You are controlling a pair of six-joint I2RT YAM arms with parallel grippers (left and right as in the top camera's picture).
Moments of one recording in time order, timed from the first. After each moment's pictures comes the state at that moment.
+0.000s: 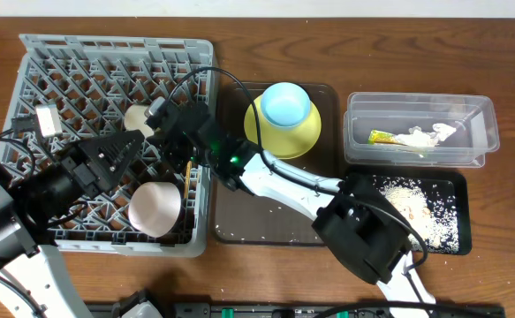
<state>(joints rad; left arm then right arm) 0.64 1.04 1.18 -1.00 1.38 -0.04 0.92 2.19 1.58 0.17 -0.28 0.15</state>
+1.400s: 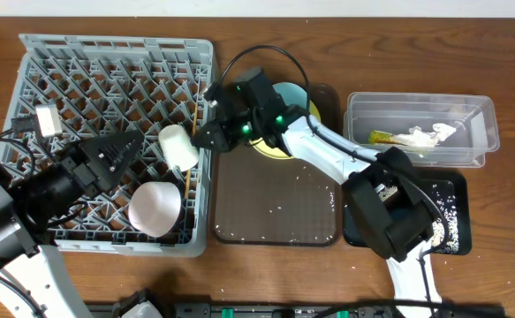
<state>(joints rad) 0.64 1.04 1.18 -1.00 1.38 -0.04 0.65 2.18 1.57 -0.14 -0.83 0.33</state>
